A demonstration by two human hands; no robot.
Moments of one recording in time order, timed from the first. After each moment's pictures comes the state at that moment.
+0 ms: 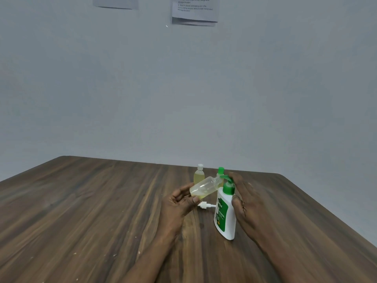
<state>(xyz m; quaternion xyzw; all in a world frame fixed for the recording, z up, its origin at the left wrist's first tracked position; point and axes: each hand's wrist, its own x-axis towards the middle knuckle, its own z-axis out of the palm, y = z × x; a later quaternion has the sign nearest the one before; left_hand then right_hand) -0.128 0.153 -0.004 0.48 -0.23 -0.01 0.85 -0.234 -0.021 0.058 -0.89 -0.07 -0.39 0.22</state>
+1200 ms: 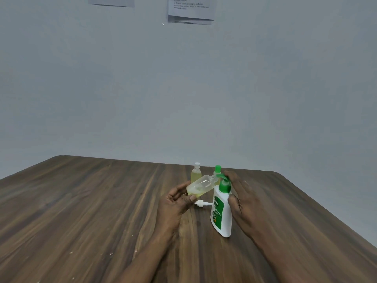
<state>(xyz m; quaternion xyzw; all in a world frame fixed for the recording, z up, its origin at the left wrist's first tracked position) -0.126 0.149 -0.009 0.48 -0.21 -0.02 0.85 -0.232 -0.025 0.056 -0.90 -0.06 -0.37 0.20</state>
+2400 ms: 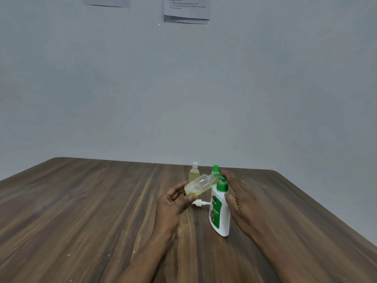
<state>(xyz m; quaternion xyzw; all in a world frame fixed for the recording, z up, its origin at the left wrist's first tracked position) -0.131 0.148 -0.005 0.47 -0.22 -0.01 0.85 -0.236 -0.024 0.060 -0.91 -0.05 -0.35 0.19</state>
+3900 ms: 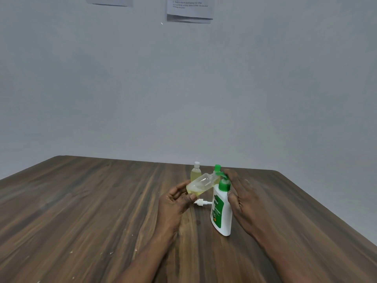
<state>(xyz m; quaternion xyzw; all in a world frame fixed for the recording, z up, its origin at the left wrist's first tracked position) -0.131 0.148 -0.005 0.47 -0.22 -0.01 0.85 -0.235 -0.025 0.062 -0.92 -0.05 -0.35 0.17</state>
